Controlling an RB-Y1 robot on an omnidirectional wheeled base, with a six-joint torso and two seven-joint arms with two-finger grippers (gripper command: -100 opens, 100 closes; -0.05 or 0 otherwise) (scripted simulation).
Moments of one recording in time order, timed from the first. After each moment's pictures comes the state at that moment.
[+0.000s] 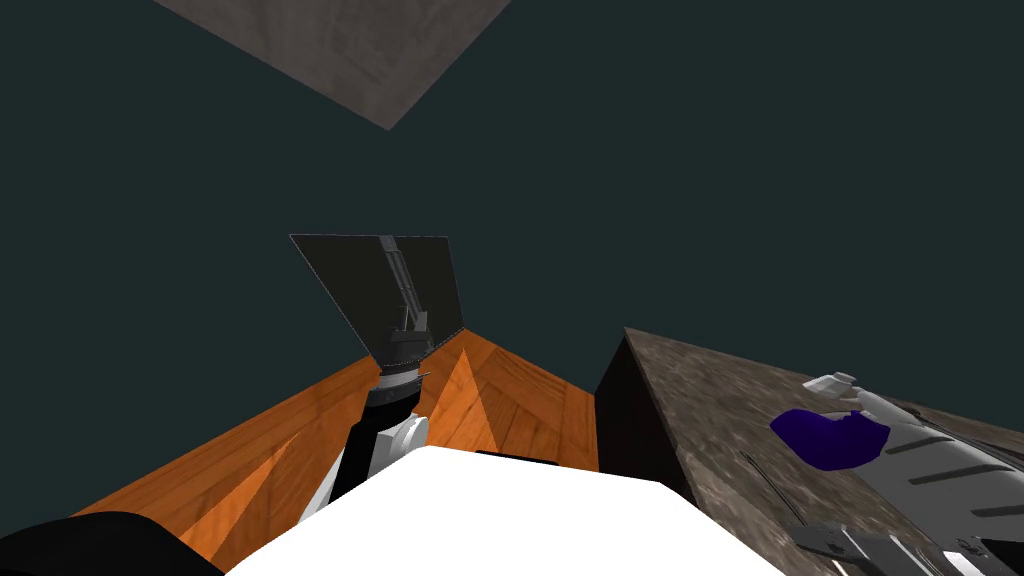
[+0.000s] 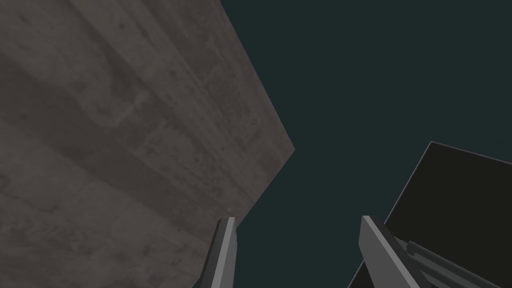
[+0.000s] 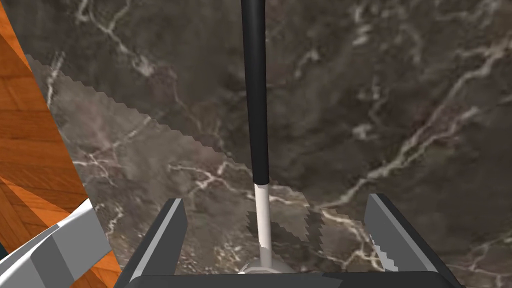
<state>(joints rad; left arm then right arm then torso) 0.55 -0.01 0.04 -2.28 0.11 -0.56 0.04 0.35 -1.57 0.54 -1.02 0.77 -1.01 2.14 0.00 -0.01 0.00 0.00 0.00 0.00</state>
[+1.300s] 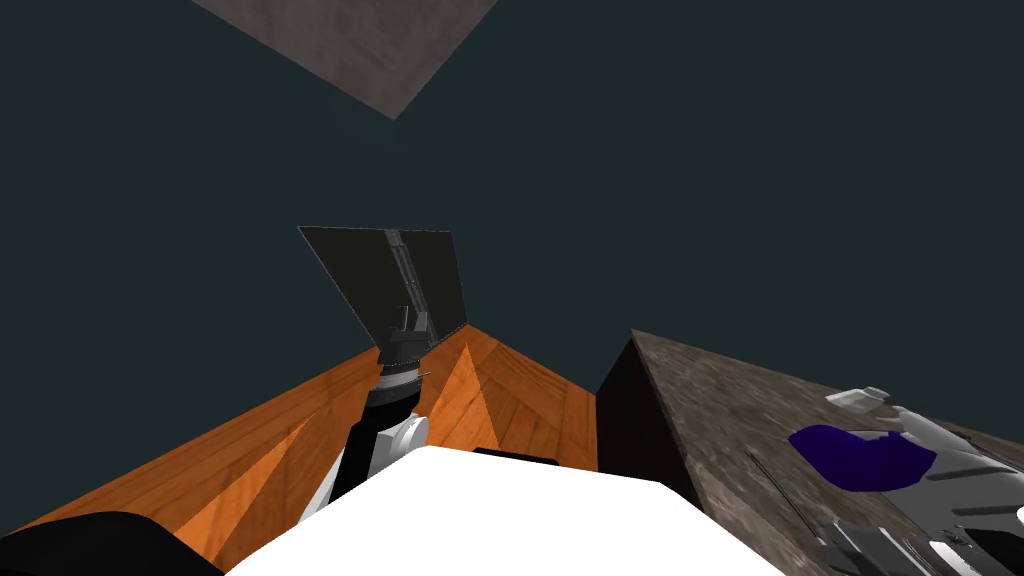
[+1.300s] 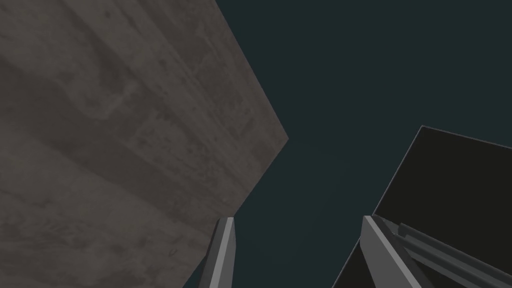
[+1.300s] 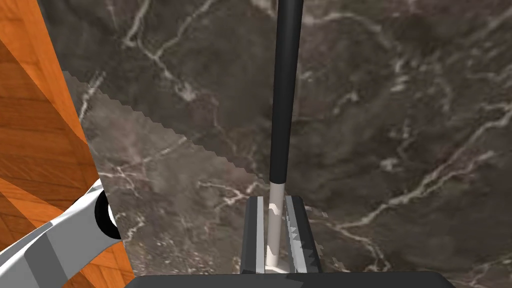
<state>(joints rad) 0.55 -0.01 0.04 -2.28 0.11 -0.56 0.04 0.33 -1.57 0.54 -1.03 0.78 -1.01 2.15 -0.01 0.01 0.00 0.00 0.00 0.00</state>
